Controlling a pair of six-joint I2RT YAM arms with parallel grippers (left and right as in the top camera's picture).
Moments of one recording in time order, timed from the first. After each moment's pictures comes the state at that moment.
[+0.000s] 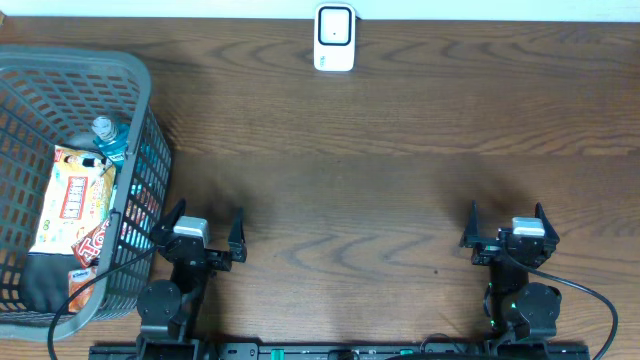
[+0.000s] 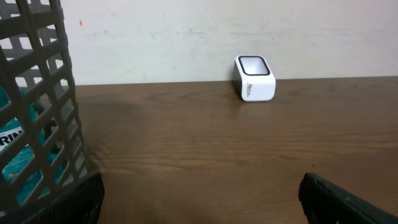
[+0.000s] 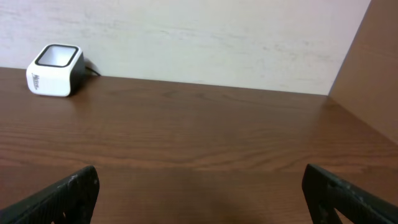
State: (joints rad) left arm -0.06 0.01 0.02 -0.10 0.13 -0.03; right arm 0.04 0.01 0.01 -0.06 0.14 -0.09
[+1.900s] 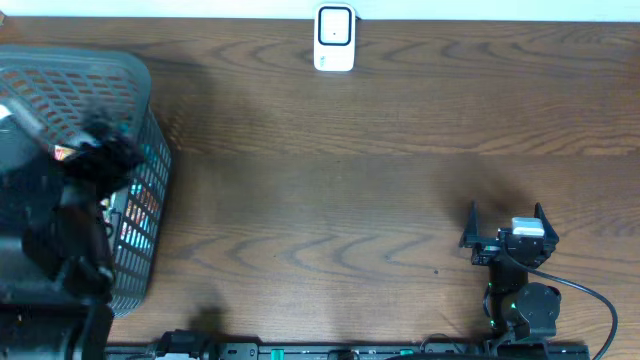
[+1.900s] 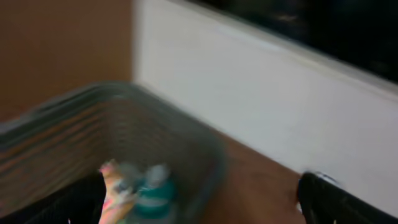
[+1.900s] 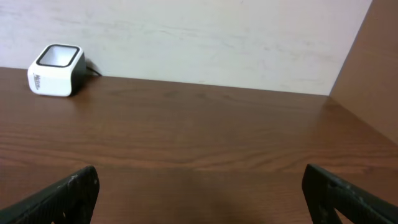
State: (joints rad) left arm -0.05 0.90 1.49 -0.90 -0.45 -0.40; right arm 0.04 0.01 0.01 -0.06 0.14 -0.09
